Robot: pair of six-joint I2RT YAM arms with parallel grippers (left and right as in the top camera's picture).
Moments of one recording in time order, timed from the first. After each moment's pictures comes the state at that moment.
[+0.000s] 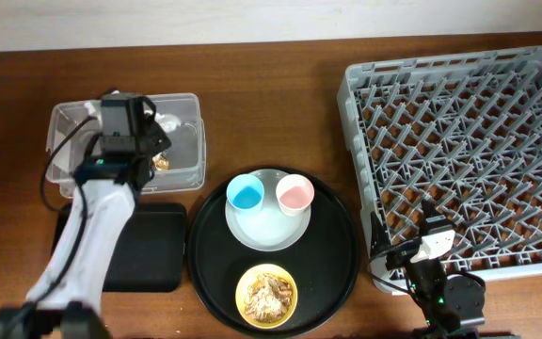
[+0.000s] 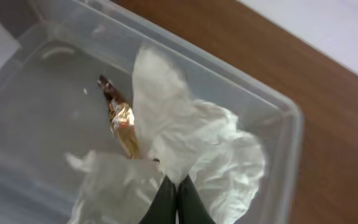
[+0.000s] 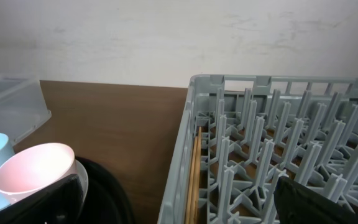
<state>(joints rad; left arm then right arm) -0.04 1.54 1.13 -0.40 -0.21 -0.53 0.09 0.02 0.01 -0.06 -0.11 0.03</state>
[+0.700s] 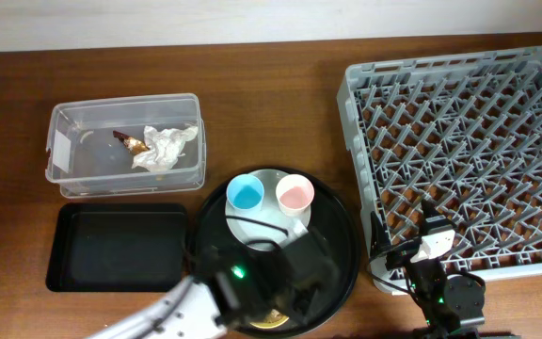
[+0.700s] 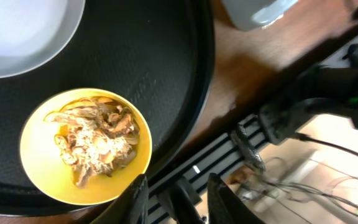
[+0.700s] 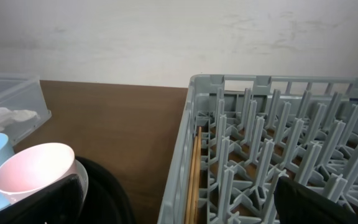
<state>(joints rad) -1.13 1.32 1.17 -1.06 0.08 -0.63 0.09 0.02 0.01 -0.06 -0.11 0.03</state>
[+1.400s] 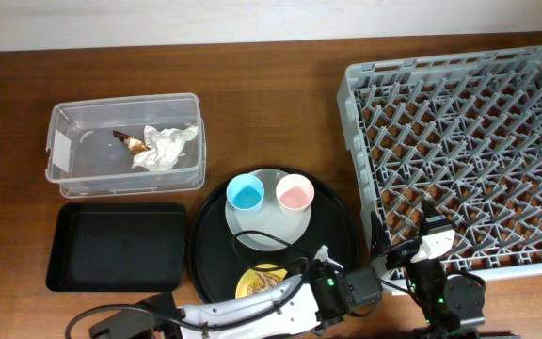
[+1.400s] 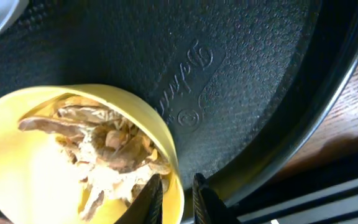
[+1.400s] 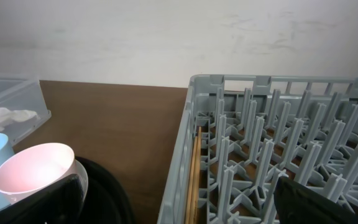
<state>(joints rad) -1.29 1.73 1.16 -1.05 -0.13 -0.71 0.09 0.02 0.01 -0.06 -0.11 0.03</state>
